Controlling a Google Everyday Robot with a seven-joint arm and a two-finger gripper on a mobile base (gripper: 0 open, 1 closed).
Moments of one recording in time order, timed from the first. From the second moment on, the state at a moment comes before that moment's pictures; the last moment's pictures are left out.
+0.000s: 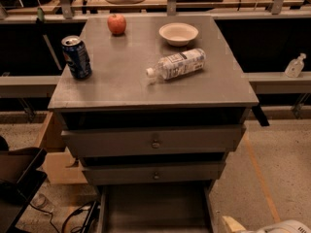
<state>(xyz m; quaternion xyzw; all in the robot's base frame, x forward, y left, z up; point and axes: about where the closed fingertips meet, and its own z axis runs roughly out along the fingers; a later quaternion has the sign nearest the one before) 0.272 -0.235 0.459 -0.70 0.71 0.01 0.12</state>
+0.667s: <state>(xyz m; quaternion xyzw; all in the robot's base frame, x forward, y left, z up) 0.261 -0.221 0.374 -0.69 0.72 0.06 0.12</state>
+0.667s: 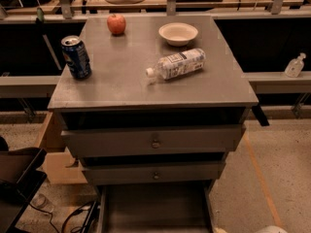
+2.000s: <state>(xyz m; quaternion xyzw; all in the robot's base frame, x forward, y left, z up) 0.269 -0.138 0.276 -0.73 0.66 0.11 0.15</state>
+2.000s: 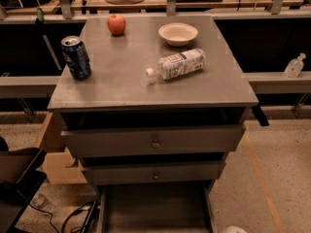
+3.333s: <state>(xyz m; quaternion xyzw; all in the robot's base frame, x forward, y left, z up) 0.254 -0.067 0.153 -0.73 0.65 0.15 0.13</state>
